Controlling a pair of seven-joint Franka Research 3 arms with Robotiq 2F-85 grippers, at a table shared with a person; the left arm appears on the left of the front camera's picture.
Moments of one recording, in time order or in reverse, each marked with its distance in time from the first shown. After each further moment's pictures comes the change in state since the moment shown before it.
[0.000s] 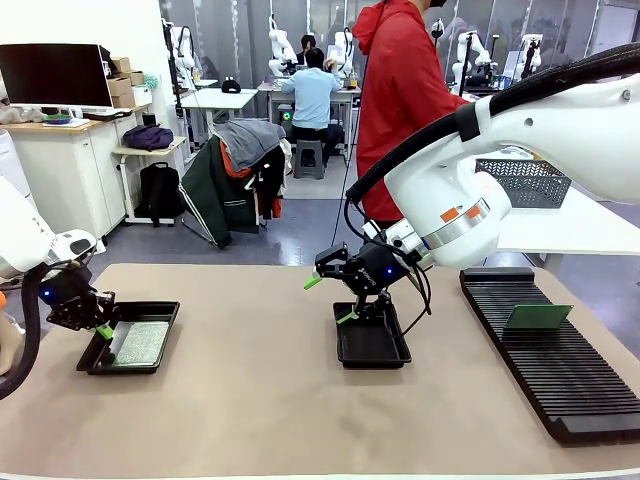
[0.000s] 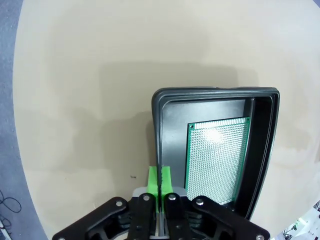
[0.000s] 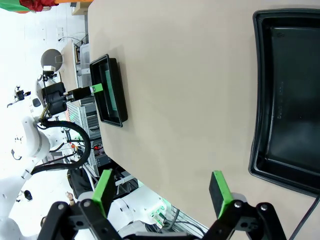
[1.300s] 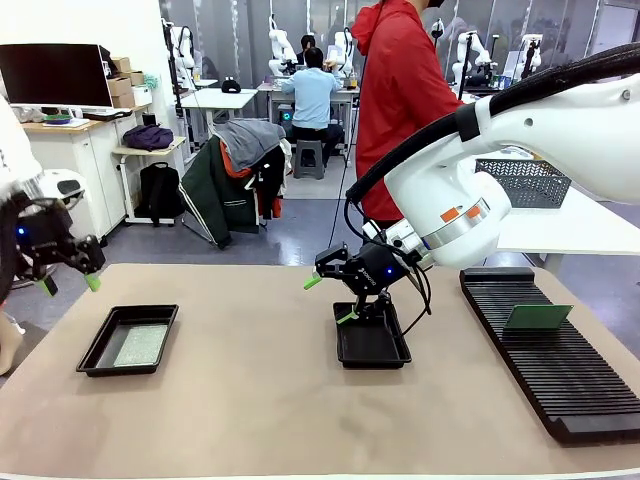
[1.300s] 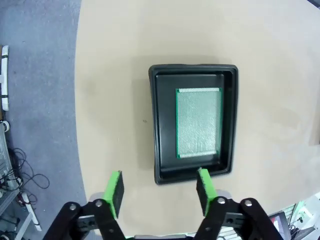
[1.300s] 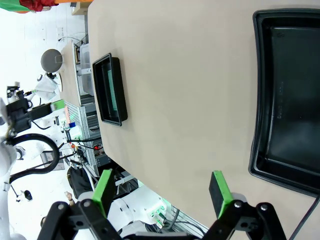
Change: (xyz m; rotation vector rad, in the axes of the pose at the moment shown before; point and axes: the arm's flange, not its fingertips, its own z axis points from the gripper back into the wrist) left arm -0.006 -0.055 0.127 0.179 0.032 -0.012; right arm 0.000 0.000 0.000 0.000 0.000 0.000
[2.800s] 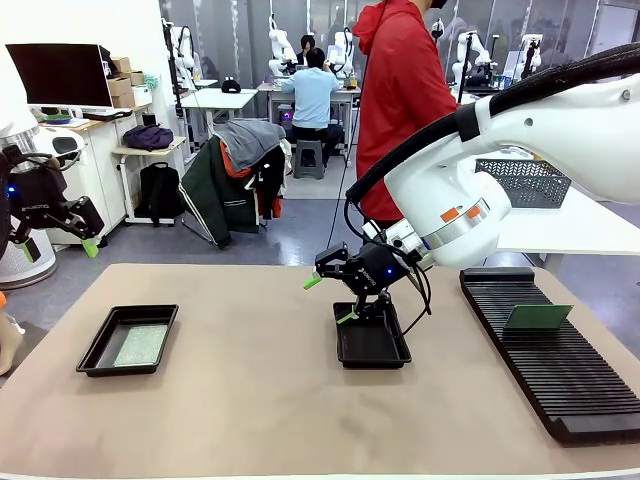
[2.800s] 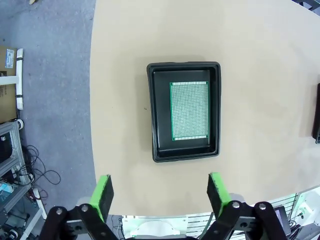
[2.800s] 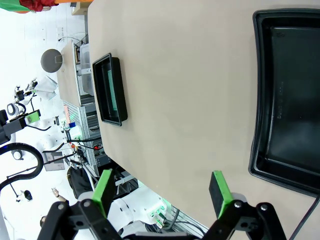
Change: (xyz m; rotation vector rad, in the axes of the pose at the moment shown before) left arm -0.006 -0.025 0.063 0.056 -0.017 -0.015; right arm 0.000 0.000 0.000 0.000 0.000 0.000
